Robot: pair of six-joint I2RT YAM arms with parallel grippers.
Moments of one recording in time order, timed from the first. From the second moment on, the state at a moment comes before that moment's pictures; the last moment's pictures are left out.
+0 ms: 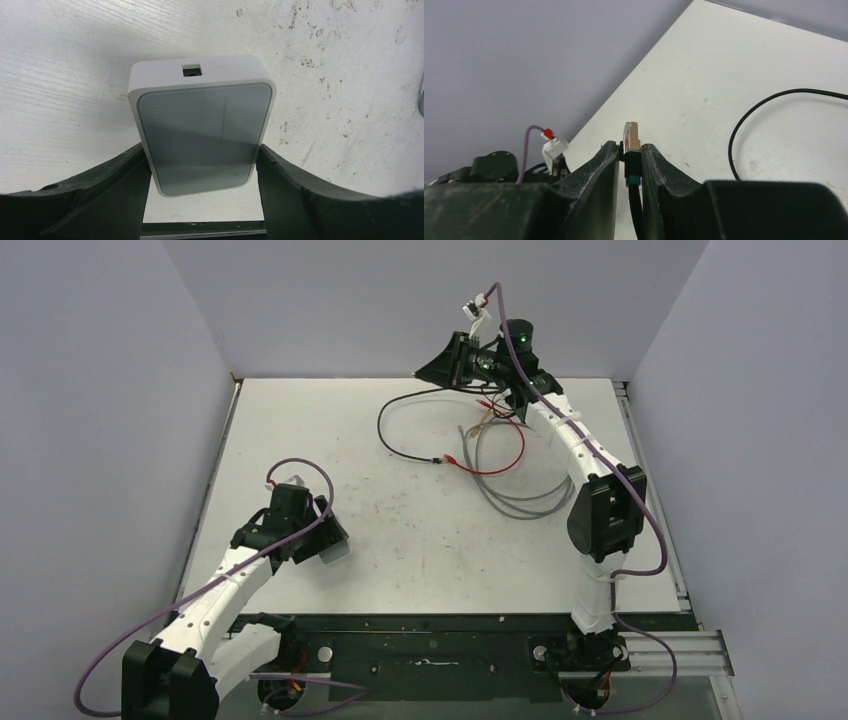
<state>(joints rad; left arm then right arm) -0.28 0.97 0.62 -0.62 -0.01 -0.74 0.38 1.97 1.91 -0.08 -0.81 0.58</state>
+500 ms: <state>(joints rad) -0.27 0.97 0.61 -0.58 0.03 -0.74 0.30 2.04 1.75 -0.15 -0.71 0.37</state>
